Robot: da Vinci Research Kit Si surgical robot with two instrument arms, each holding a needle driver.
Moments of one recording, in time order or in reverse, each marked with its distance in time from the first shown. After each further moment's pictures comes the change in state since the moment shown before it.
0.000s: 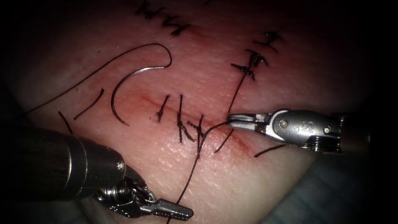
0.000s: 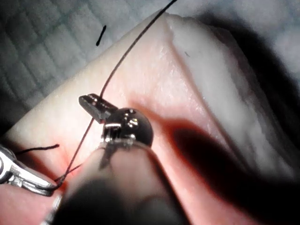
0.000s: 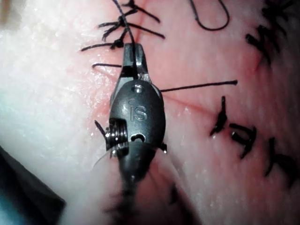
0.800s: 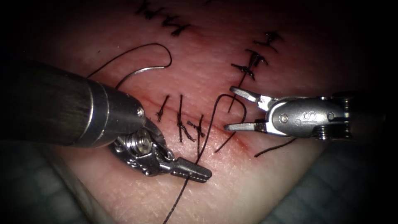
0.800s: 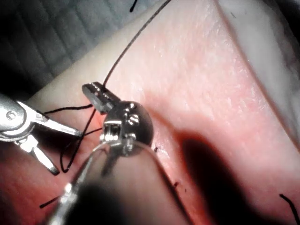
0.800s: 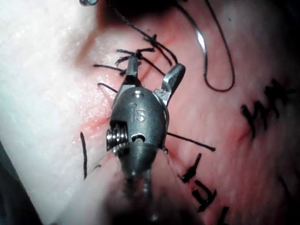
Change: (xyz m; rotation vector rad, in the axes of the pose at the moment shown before) right arm 0.006 -0.002 0.000 -0.044 0.035 -0.395; left arm -0.004 -0.006 0.002 0.015 0.030 -0.134
